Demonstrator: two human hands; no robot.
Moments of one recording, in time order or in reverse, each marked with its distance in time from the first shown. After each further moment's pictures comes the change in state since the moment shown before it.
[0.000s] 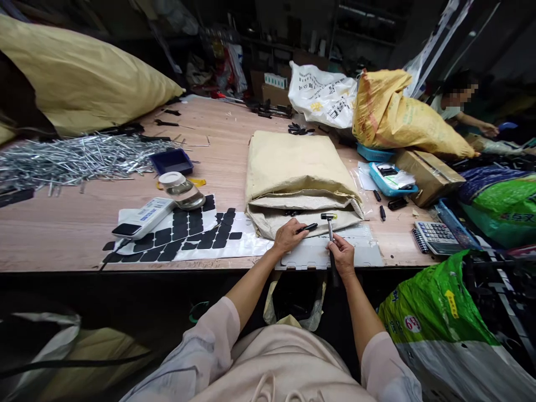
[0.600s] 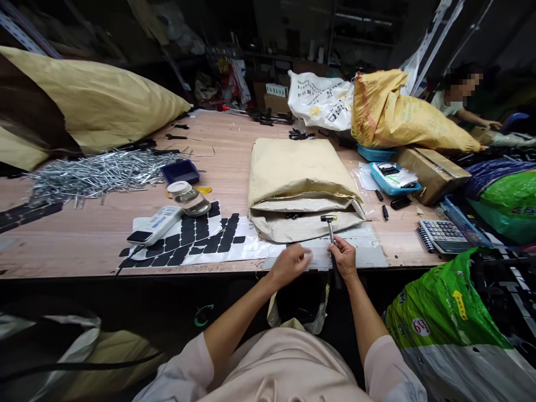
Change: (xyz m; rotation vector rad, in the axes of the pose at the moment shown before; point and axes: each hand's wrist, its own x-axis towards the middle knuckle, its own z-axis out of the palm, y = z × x) left_hand -0.067 0.035 -0.009 0.052 -0.147 0.072; right_hand -0.002 0.001 0.000 0.059 -0.042 -0.009
